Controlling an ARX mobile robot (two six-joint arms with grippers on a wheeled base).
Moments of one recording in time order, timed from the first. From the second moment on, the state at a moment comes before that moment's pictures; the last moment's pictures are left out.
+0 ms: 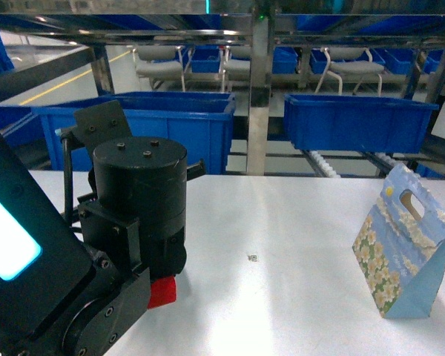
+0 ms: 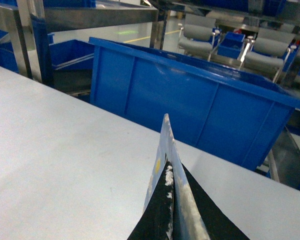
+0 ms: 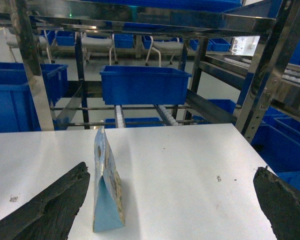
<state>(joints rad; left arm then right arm) -0.47 2.31 0.95 1.24 -0.93 -0.27 0.51 0.35 0.21 0.05 0.74 0.03</state>
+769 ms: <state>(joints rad) -0.47 2.32 0.84 1.30 -0.94 -0.17 0.51 0.35 0.21 0.05 0.74 0.03</state>
